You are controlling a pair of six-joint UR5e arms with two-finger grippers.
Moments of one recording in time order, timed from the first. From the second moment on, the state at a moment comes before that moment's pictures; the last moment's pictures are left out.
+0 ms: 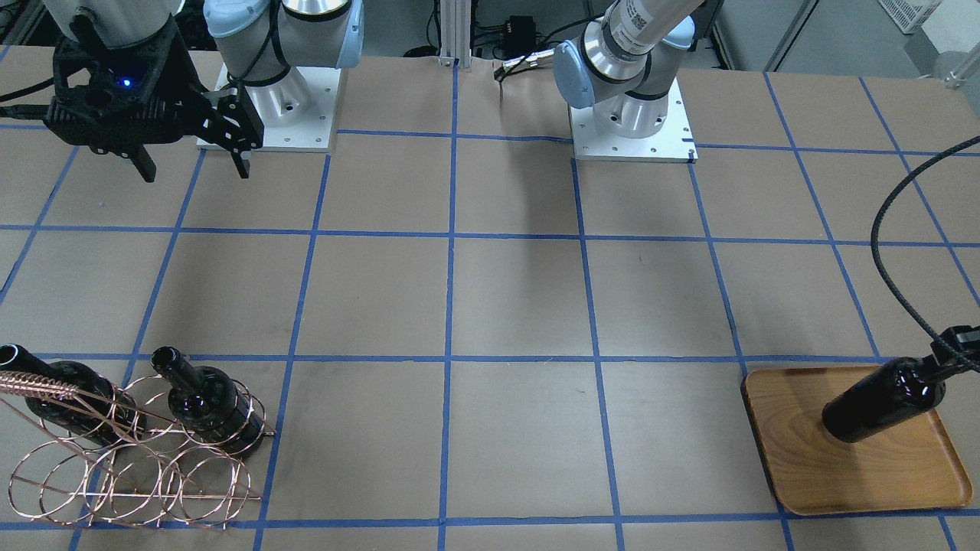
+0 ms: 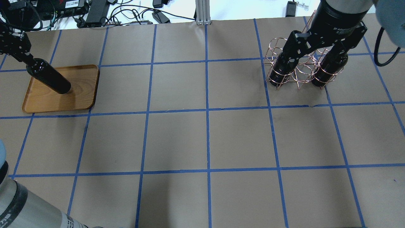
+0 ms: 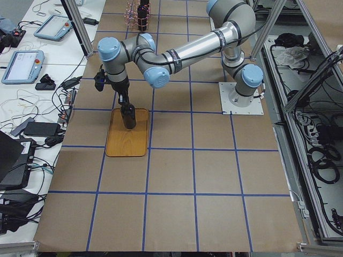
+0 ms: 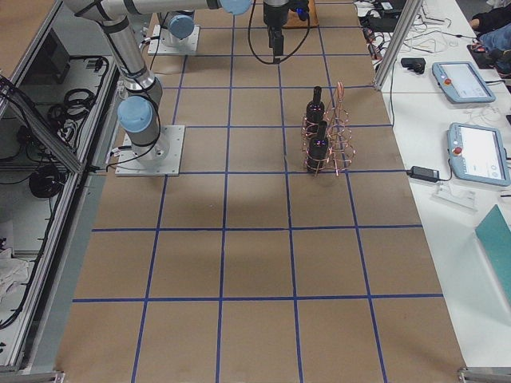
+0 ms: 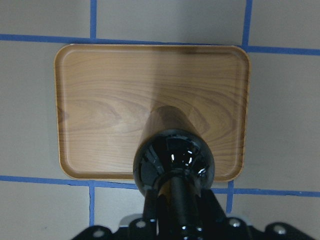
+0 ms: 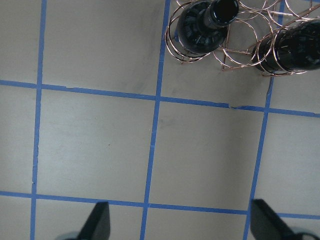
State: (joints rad) left arm -1.06 -2.02 -1.21 -1.49 1.58 0.44; right arm 1.56 -1.59 1.51 -1.52 -1.61 -0.13
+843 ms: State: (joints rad) left arm -1.06 -2.03 -1.25 -1.48 1.55 0.44; right arm 1.56 -1.59 1.51 -1.52 -1.61 -0.13
